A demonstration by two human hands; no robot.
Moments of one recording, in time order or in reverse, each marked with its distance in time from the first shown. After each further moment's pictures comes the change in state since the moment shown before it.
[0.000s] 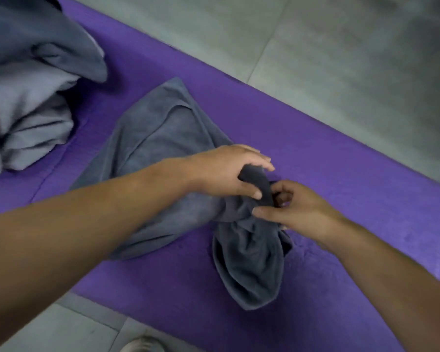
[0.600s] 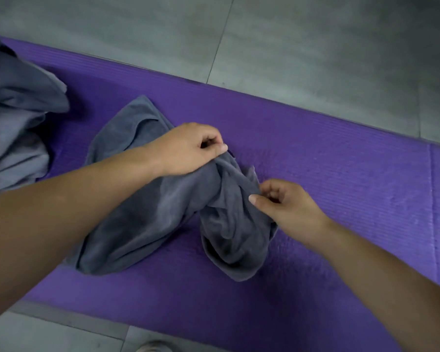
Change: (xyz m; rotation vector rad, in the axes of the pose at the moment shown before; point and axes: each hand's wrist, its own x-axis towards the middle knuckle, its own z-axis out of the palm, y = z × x) left_hand 0.013 0.019 -0.024 0.042 0.110 -0.204; right_hand -0.039 0.030 -0.006 0.222 0.141 -0.134
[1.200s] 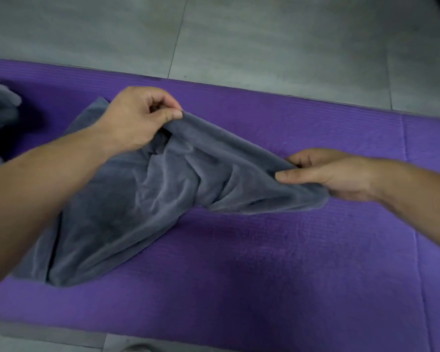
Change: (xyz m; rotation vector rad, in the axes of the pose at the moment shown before) left_hand 0.029 0.016 -0.008 -0.122 0.296 -0.012; right_hand -0.008 -0.001 -0.128 -0.016 -0.407 0.154
